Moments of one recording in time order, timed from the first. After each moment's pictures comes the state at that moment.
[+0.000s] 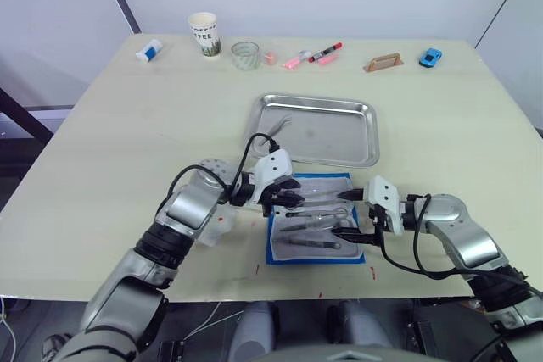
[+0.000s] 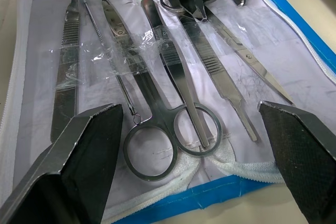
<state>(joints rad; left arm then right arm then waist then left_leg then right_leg) -0.56 0.57 -0.39 0.05 -0.11 0.46 -1.09 -0.27 -0.56 0.29 0.00 0.19 0.24 1.08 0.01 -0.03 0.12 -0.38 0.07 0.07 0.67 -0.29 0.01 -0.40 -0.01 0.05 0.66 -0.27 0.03</state>
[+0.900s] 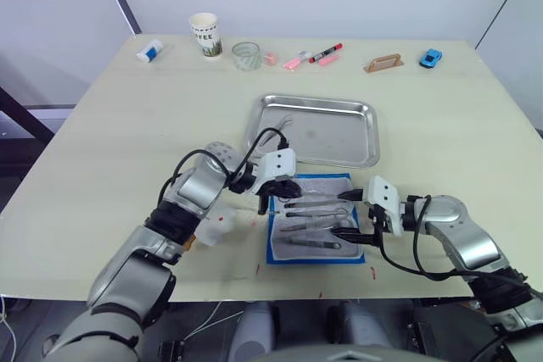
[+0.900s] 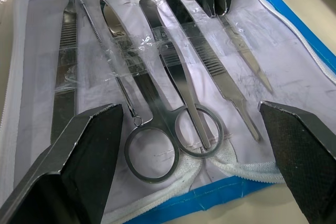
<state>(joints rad) -0.71 0.56 -0.45 0.28 0.00 0.26 -1.26 -0.26 -0.56 0.29 -0.03 0.19 0.28 1.06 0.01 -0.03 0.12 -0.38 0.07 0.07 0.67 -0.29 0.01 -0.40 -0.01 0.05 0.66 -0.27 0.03</state>
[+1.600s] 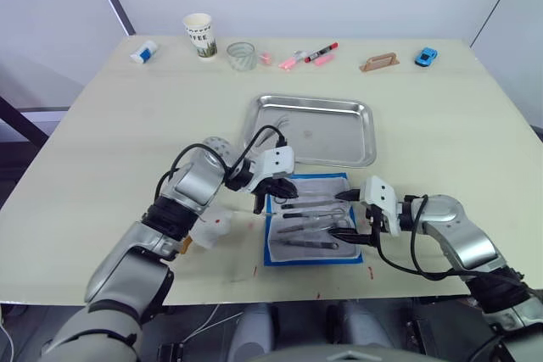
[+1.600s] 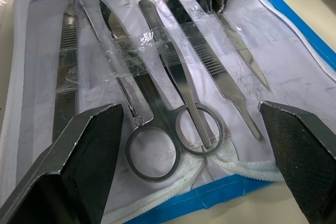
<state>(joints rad) -0.72 0.61 -0.44 0.22 0.00 0.41 -1.35 -0.27 -0.55 0.30 -0.03 0.19 0.28 1.06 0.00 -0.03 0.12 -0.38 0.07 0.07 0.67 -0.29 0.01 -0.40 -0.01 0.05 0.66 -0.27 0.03</state>
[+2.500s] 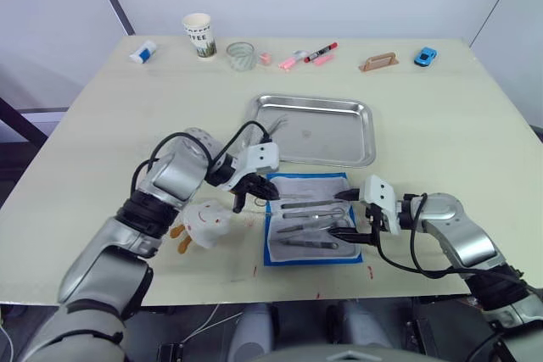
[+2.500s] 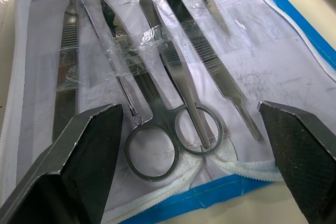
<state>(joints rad) -0.73 0.73 -0.44 0.14 0.00 0.52 -1.42 -0.28 -0.55 0.30 -0.02 0.18 0.28 1.07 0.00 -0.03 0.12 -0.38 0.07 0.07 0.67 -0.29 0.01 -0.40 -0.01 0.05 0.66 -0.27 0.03</state>
